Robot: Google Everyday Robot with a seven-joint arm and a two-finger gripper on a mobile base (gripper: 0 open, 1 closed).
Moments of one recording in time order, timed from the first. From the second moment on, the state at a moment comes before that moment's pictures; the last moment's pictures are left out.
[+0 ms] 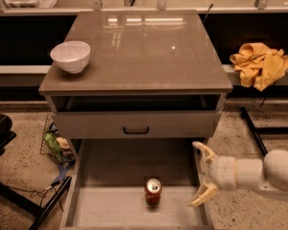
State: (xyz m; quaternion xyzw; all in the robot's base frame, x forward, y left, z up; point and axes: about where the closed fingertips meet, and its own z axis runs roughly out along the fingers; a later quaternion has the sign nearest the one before) arm 0.447 -0.150 0.611 -0.57 0.64 0.25 0.45
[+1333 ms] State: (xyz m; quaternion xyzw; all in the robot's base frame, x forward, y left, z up) arm 0.464 -0.062 0.469 -0.57 0.64 0.29 0.43
